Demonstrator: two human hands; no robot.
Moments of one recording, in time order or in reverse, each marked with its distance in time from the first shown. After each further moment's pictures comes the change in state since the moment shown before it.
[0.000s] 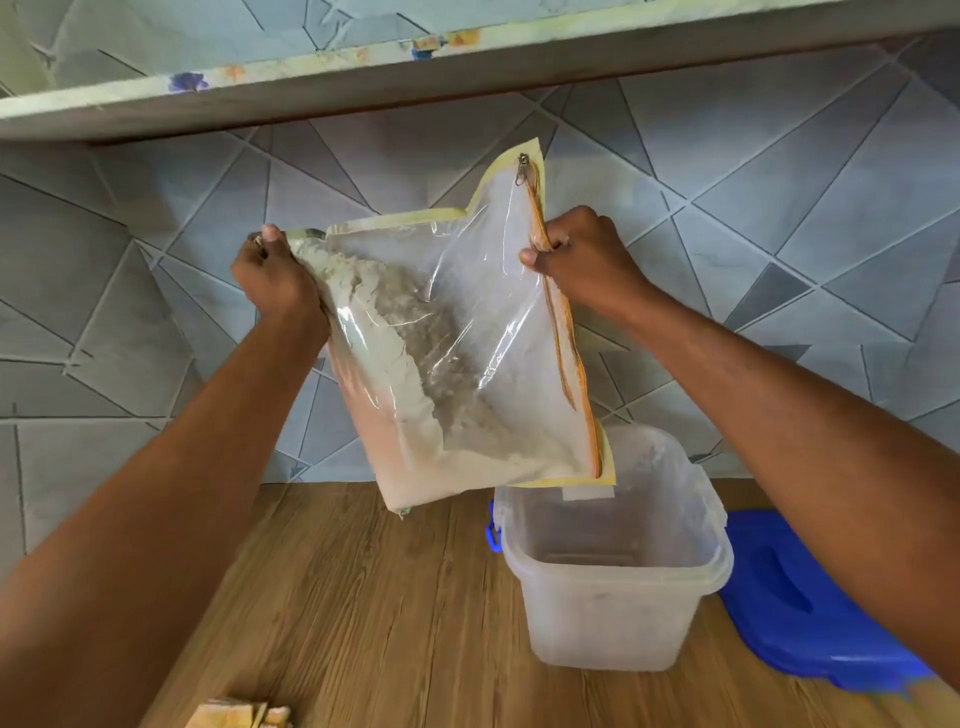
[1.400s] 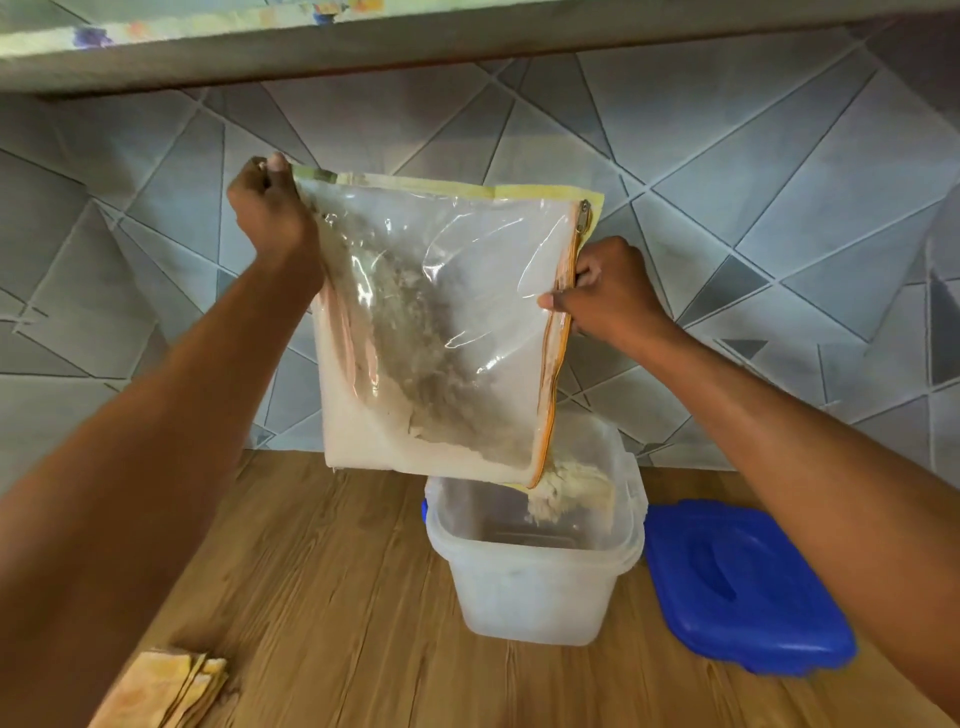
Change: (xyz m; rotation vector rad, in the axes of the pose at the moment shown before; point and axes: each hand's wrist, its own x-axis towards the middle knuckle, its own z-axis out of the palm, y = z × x) left_hand -0.059 0.012 0.066 0.125 -0.075 0.171; right_hand -0.041 0.083 -0.061 -0.039 -0.009 0.103
